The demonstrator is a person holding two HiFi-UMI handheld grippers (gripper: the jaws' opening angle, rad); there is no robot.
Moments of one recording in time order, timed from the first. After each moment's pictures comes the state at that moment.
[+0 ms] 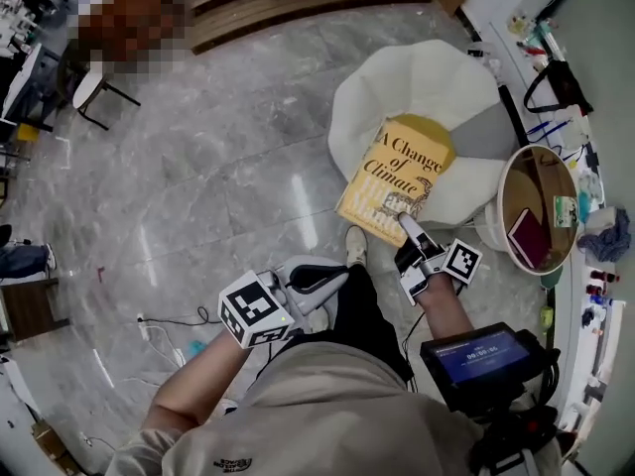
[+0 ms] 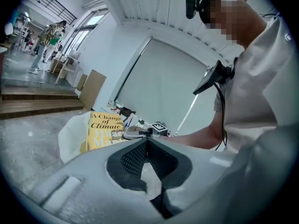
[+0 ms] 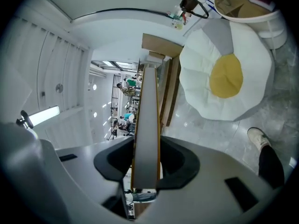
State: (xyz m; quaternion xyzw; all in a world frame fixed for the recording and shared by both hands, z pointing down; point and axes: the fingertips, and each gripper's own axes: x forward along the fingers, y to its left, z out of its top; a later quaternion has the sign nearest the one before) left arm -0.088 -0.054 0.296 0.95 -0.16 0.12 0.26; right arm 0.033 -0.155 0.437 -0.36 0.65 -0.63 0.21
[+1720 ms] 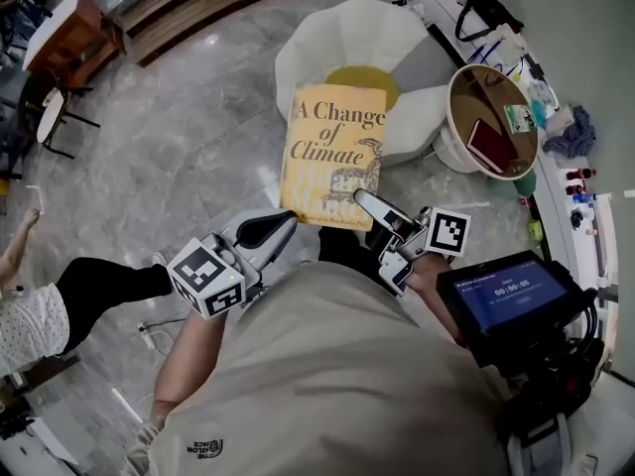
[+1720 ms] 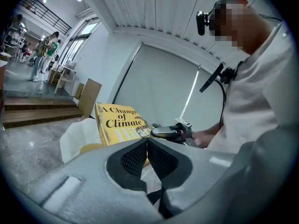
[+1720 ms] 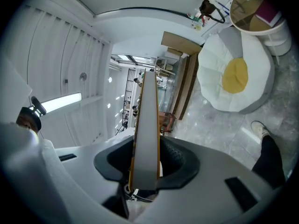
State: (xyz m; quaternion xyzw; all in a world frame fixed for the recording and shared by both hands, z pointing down) left arm -0.113 0.062 0.230 0.96 -0.17 0.10 0.22; right arm -0.001 0.040 0.283 -0.31 0.72 -0.58 0.21
